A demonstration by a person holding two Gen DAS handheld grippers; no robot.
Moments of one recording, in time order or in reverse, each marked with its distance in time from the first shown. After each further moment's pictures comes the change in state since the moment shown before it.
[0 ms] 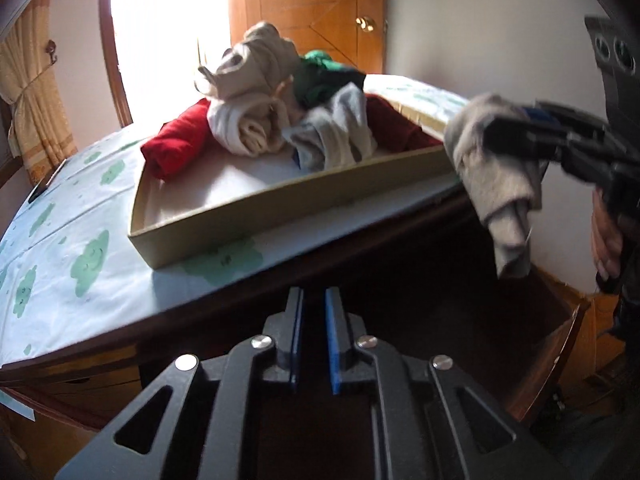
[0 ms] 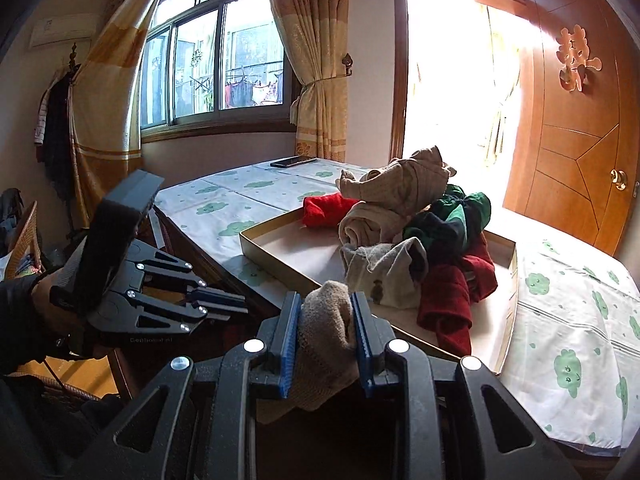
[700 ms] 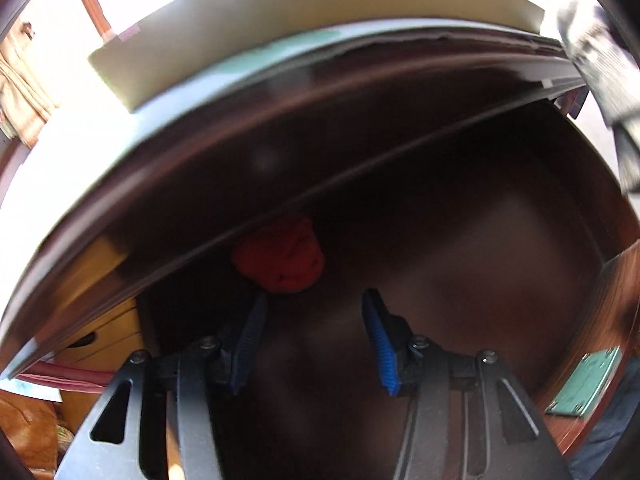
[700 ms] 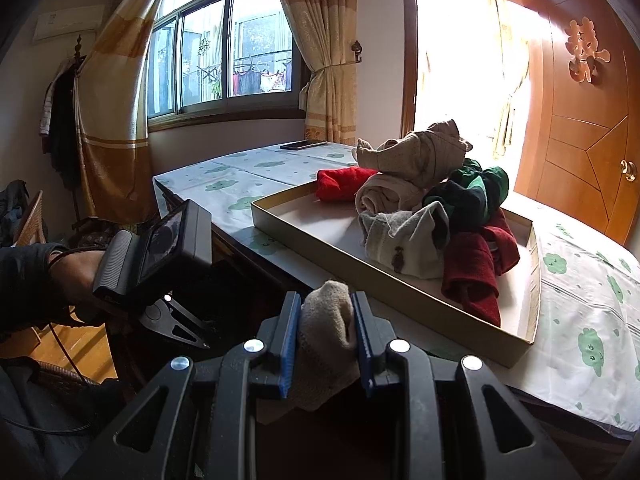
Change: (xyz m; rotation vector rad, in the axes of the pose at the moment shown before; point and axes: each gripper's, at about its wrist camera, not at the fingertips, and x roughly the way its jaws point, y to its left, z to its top) left arm 0.063 0.024 -0.041 0.031 0.298 0.076; right arm 0.013 0.010 -0.024 -0.006 0.032 0.032
